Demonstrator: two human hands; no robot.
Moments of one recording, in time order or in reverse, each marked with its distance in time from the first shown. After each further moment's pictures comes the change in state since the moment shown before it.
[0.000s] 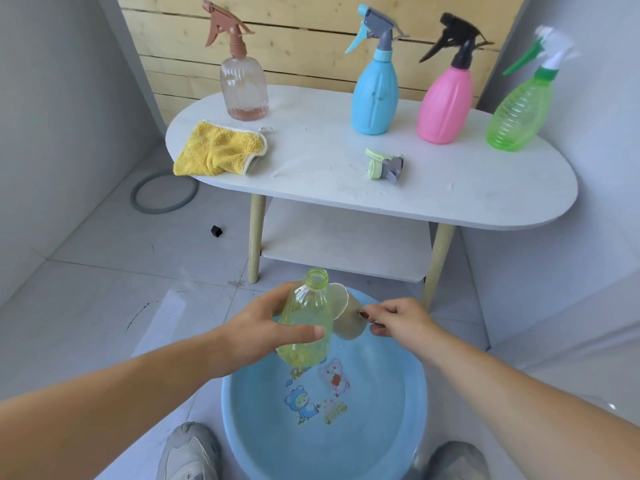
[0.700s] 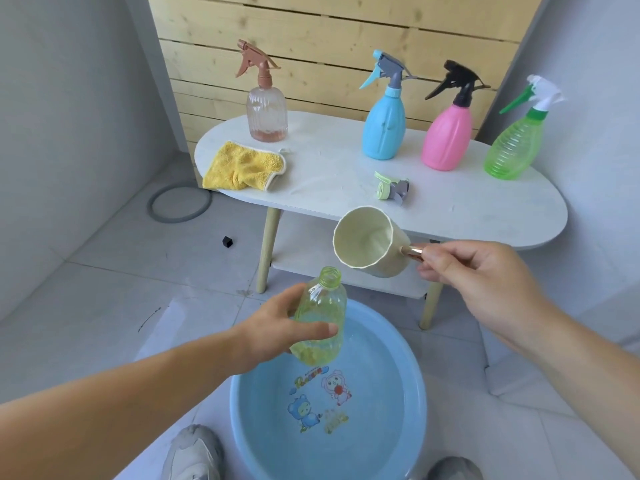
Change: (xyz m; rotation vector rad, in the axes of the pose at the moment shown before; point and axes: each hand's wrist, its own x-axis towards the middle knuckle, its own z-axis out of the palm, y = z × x) left_hand -0.014 0.016 0.006 -0.077 0.051 0.010; right_hand -0.129 -0.130 -0.058 -0.036 0.198 -0.491
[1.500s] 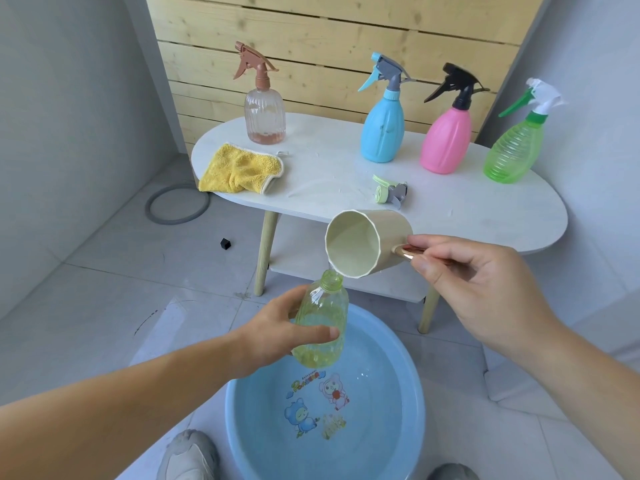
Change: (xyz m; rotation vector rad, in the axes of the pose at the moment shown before) left_hand 0.006 0.001 0.005 0.024 0.015 0.014; right_hand -0.004 -0.008 0.003 -0.076 0.023 -0.219
